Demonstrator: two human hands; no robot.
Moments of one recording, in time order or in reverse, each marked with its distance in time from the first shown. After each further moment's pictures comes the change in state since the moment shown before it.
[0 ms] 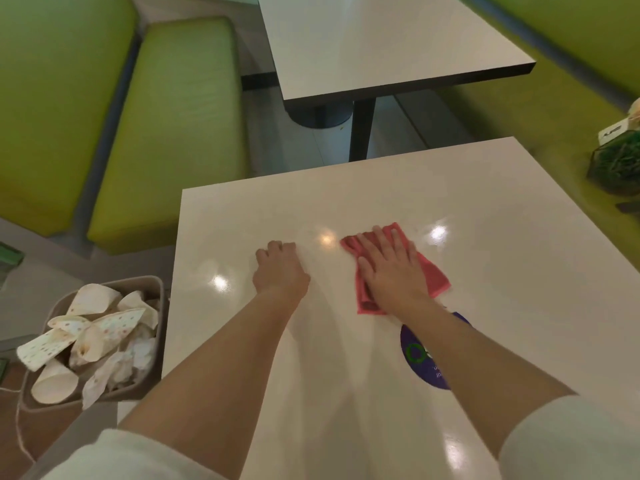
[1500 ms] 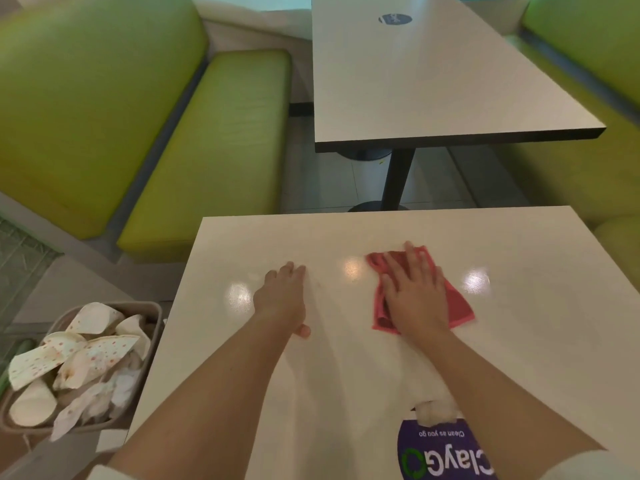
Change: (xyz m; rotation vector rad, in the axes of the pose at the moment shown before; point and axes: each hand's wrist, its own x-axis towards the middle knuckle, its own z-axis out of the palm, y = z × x) left_hand 0.047 0.014 -0.027 0.189 -0.157 0.024; right_hand 0.090 0.030 -0.017 0.032 0.098 -0.037
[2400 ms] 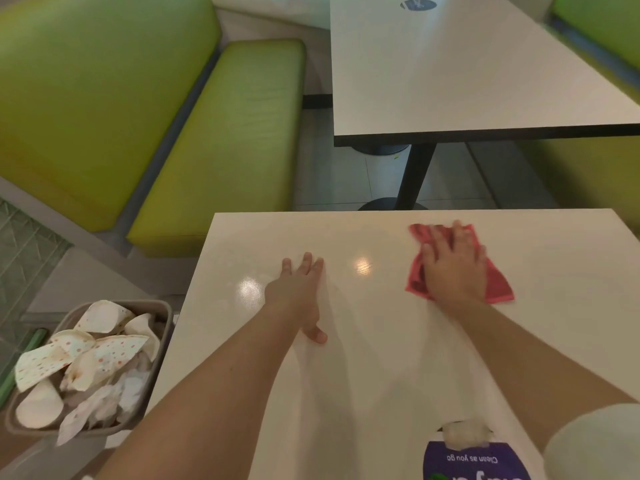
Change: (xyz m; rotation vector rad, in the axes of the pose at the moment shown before) left_hand 0.018 -0.011 -0.008 0.051 -0.113 0.065; right_hand 0.068 0.020 0.000 -0.001 0.045 0.171
